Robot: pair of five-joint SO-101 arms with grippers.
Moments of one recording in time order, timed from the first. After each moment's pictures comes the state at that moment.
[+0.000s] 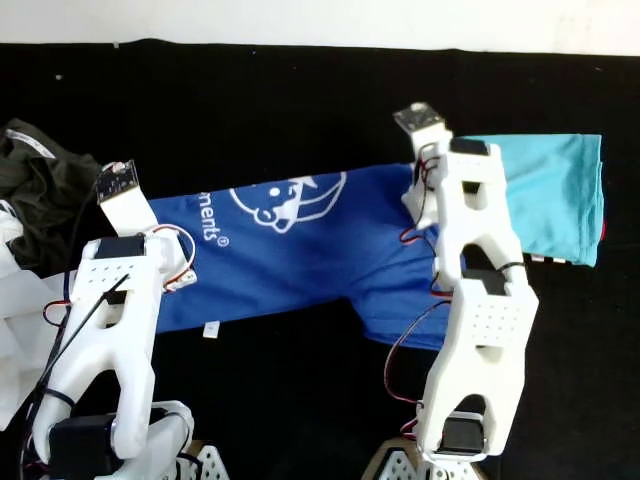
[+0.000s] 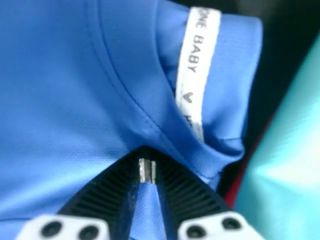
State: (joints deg) left arm -12.6 -22.4 50.2 47.5 -7.7; right arm -1.6 39.5 -22.0 69.3 28.8
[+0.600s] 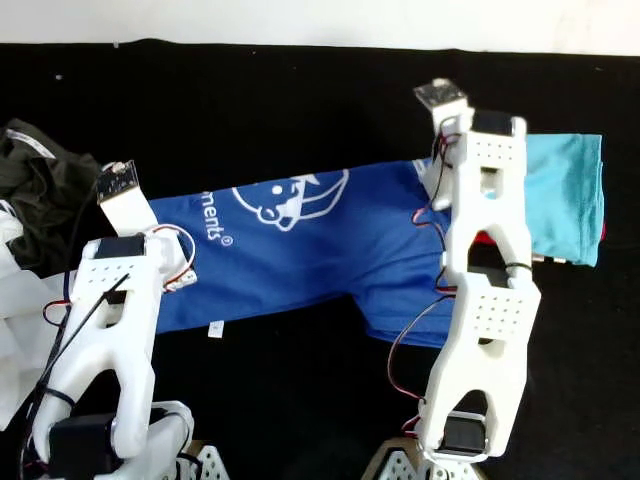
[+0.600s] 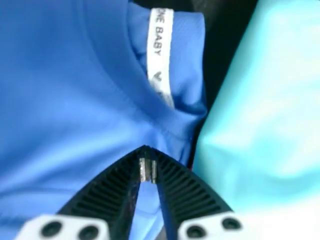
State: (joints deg) left arm -12.5 -21.3 50.2 47.5 -7.7; right arm 0.5 42.4 -43.0 88.4 28.8
